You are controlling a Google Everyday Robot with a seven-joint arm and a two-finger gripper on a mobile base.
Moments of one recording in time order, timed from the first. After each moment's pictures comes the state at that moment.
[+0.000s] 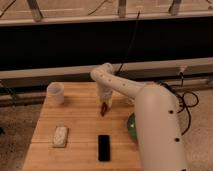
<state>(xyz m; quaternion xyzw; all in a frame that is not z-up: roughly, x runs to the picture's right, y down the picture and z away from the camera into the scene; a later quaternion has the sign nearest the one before) 0.013 0.113 0.930 -0.36 -0.17 -0.46 0.79</state>
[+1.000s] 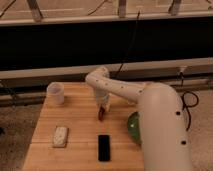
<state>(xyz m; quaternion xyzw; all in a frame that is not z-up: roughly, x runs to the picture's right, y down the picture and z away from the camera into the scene) -0.010 0.140 0.899 -0.36 -0.17 -0.49 0.77</state>
